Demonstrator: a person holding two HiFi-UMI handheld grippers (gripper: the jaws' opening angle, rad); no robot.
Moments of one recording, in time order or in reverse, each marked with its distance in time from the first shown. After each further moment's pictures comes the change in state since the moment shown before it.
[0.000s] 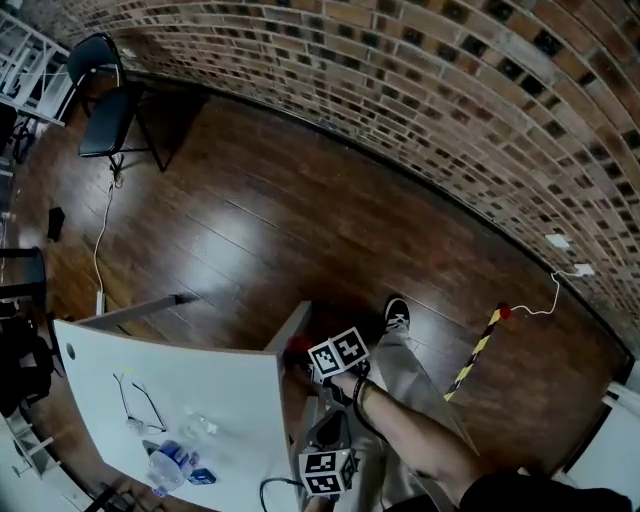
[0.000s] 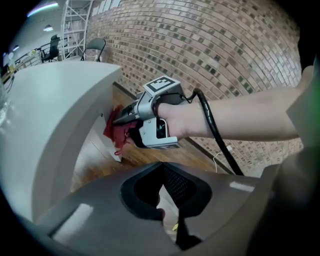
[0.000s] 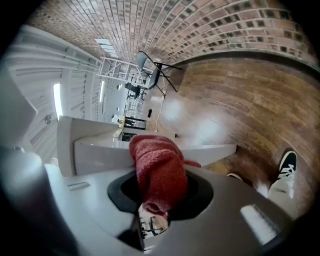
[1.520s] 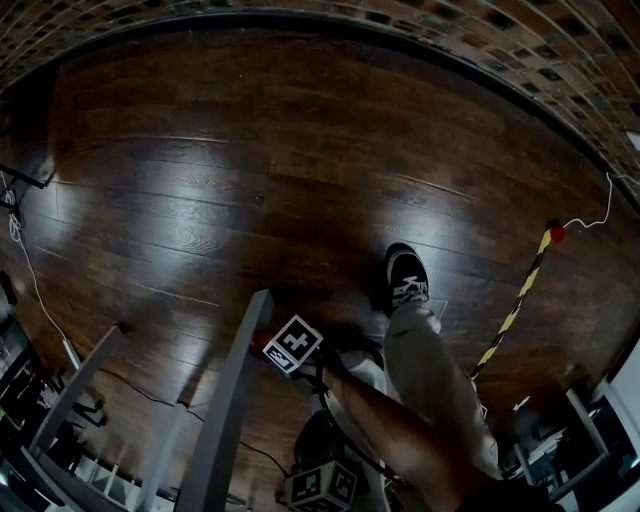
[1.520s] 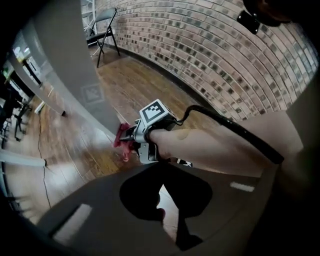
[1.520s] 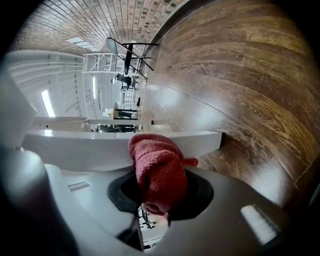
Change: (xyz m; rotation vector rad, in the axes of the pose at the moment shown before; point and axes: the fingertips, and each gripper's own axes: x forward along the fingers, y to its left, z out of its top) left arm 0.293 0.101 -0.063 -0.168 0.181 0.212; right arm 0.213 -0.332 -0.030 0.065 0.142 0.084
